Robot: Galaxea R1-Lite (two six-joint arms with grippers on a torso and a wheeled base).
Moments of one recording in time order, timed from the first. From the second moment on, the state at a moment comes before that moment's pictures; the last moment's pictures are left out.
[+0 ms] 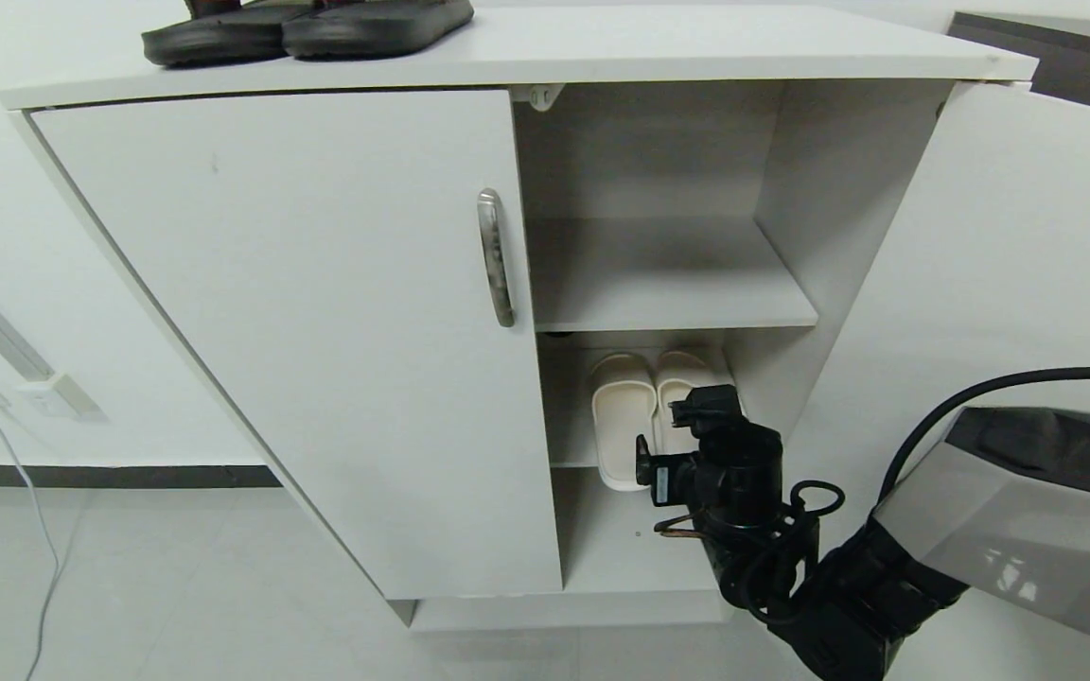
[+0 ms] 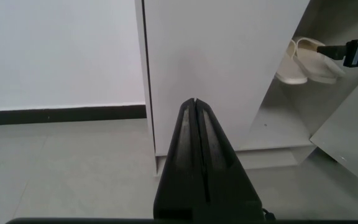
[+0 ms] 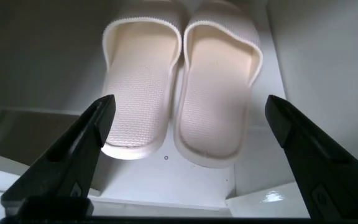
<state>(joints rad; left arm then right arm) 0.00 0.00 -0.01 -0.01 -0.04 -0.02 0.76 2.21 -0.89 -1.18 -0.67 0.09</state>
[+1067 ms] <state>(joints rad) 0.00 0.00 -0.01 -0.01 -0.04 -0.03 0.77 2.20 -0.86 -1.18 -0.67 0.09</state>
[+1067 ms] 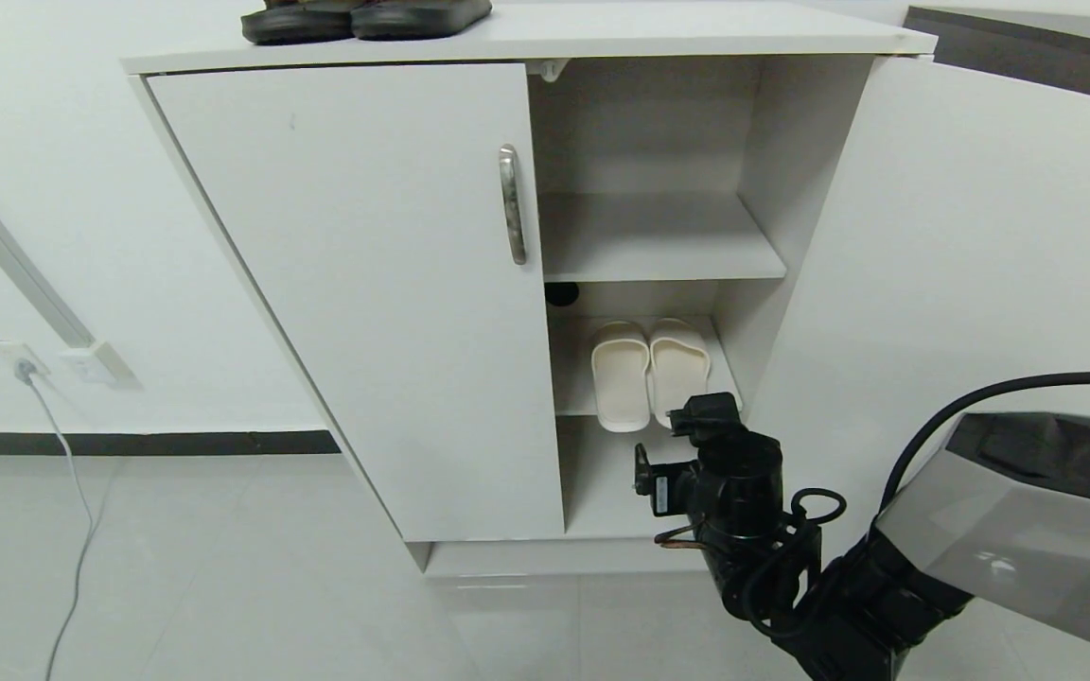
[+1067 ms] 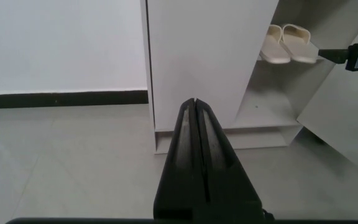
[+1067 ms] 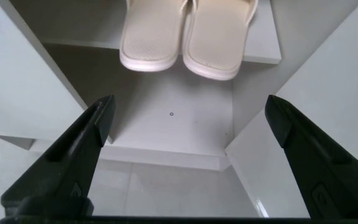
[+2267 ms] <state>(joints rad) 0.00 0.00 -0.01 -0.01 -0.04 -0.03 0.77 2.21 -0.86 -1.18 -0.67 0.09</state>
